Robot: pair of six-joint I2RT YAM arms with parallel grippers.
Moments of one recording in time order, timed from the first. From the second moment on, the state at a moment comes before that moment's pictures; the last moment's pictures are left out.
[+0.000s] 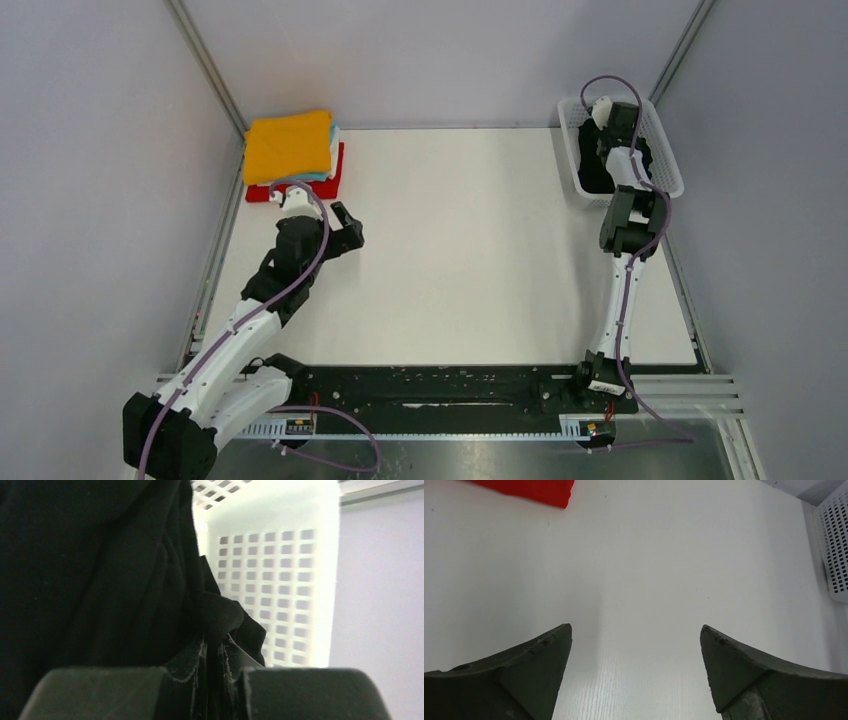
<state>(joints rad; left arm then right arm) -0.39 0.91 0.66 -0.17 -0.27 -0.53 -0.20 2.67 2.30 -0.16 0.29 -0.85</state>
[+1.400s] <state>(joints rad) -0.39 0.35 0.55 -0.46 -0.28 -0.75 0.57 1.52 2.22 -0.62 -0.34 0.23</state>
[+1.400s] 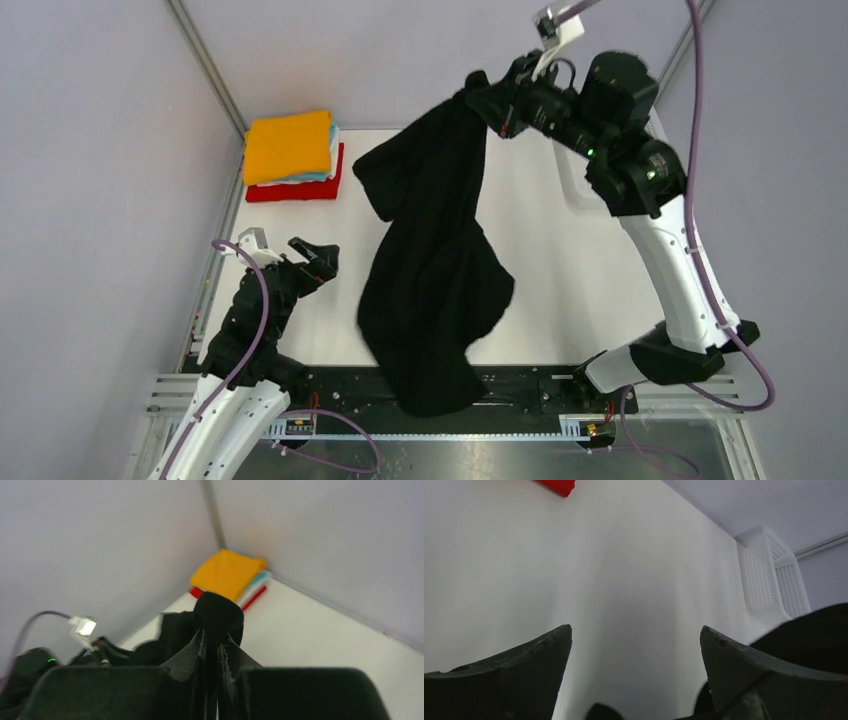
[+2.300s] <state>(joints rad) -0.39 0.73 0.35 -0.50 0.04 -0.80 0.23 1.17 0.81 -0.50 0.31 0.37</state>
